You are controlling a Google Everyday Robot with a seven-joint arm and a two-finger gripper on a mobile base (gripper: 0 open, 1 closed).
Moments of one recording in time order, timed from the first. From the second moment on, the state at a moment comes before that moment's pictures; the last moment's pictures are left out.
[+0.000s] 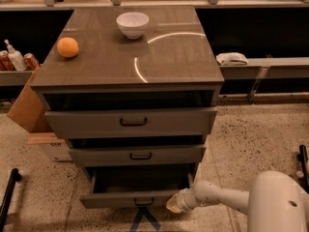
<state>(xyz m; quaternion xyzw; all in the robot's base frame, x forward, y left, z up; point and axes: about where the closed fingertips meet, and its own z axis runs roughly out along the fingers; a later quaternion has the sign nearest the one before) 0.493 -0.089 0.151 -0.54 0.78 0.22 0.21</state>
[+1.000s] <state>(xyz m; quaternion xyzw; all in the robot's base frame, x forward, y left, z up) 0.554 -0.090 0.148 -0.53 0.79 0.18 0.25</state>
